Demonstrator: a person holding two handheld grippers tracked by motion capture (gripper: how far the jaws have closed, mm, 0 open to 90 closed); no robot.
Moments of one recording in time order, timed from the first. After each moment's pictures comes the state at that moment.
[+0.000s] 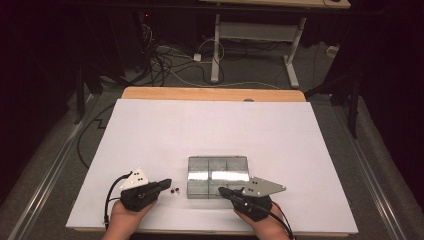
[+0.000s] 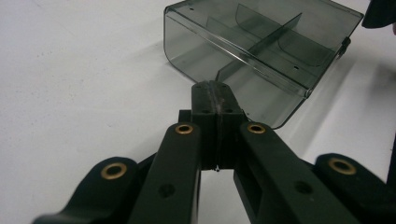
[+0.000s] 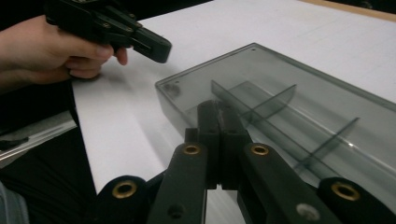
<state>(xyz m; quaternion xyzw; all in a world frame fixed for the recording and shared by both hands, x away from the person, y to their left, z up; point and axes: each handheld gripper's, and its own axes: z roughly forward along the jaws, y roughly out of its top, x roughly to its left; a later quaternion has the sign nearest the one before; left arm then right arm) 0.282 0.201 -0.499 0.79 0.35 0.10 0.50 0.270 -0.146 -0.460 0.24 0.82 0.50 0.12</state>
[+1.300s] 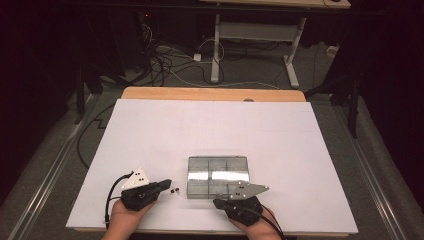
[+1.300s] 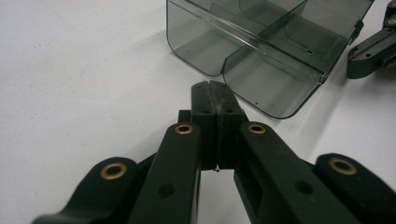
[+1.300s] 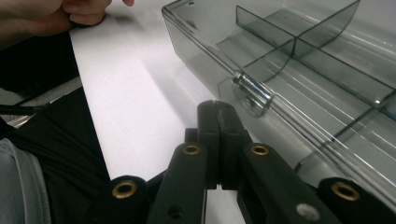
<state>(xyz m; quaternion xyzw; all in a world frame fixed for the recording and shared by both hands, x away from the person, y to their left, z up) 0.286 0.204 -0.506 0.80 0.34 0.10 0.49 0.271 -0.131 -0.490 0.26 0.86 0.43 0.06</state>
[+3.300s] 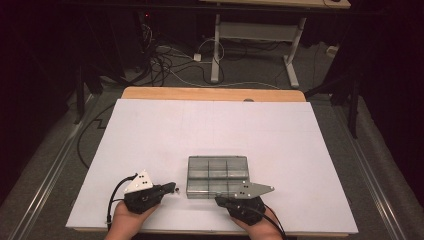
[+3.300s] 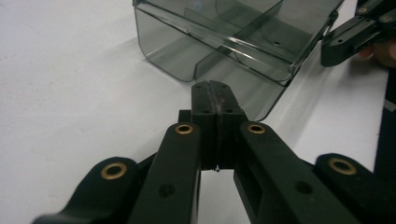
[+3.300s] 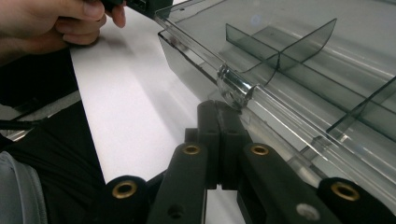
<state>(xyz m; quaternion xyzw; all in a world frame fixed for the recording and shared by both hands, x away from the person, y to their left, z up) 0.279 0.194 -0.501 0.80 0.32 0.08 0.50 0.271 -0.138 -0.487 0.27 0.85 0.46 0.07</state>
